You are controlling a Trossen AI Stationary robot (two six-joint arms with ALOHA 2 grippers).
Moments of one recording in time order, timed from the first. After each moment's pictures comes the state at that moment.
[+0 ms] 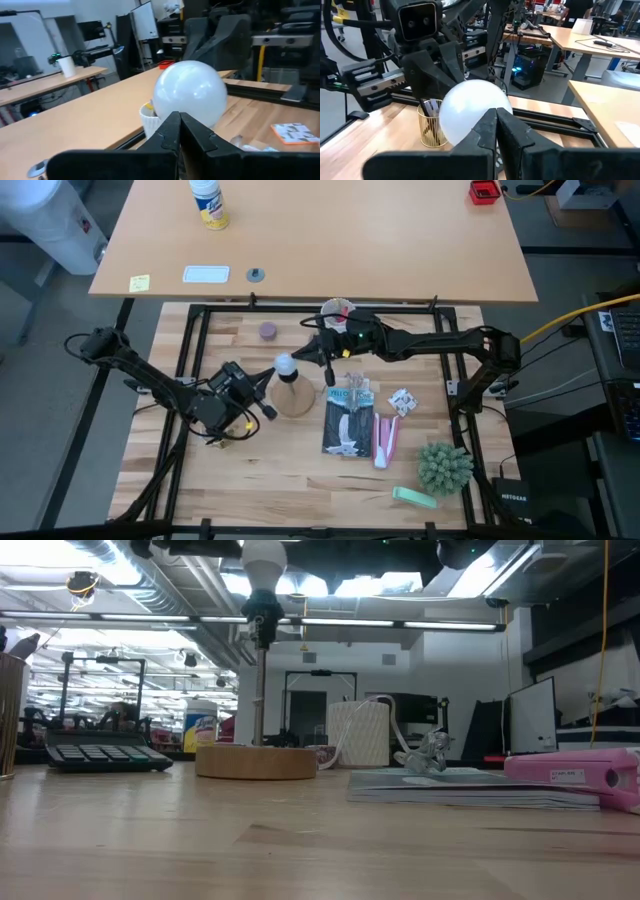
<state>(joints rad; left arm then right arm) -0.47 1.26 0.66 0.58 -1.35 0.13 -0.15 1.68 1.21 0.37 -0.38 -0.15</state>
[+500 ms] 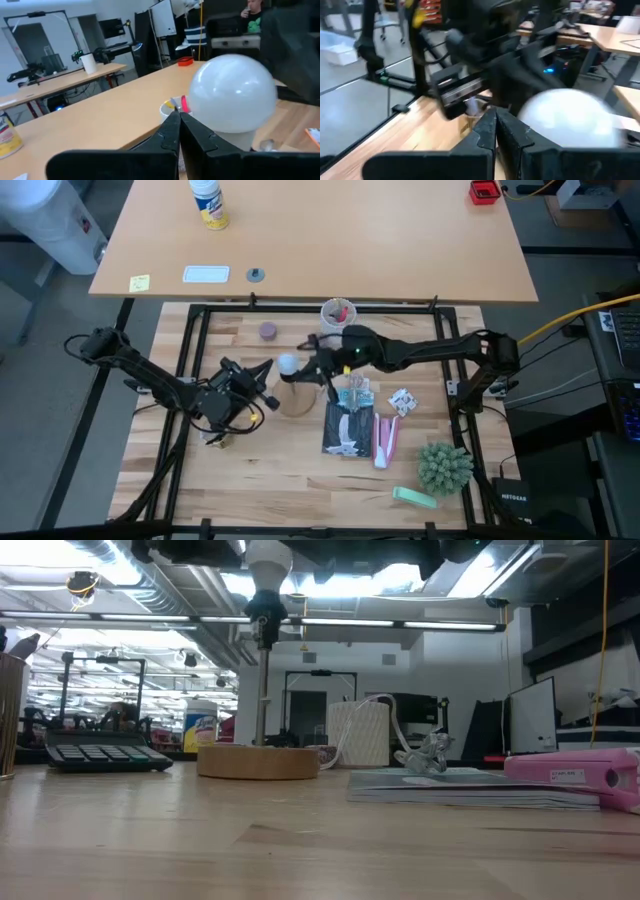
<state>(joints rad) -0.45 1.26 0.66 0.57 -1.41 0.14 -0.10 1.68 1.21 0.36 -0.45 -0.15</state>
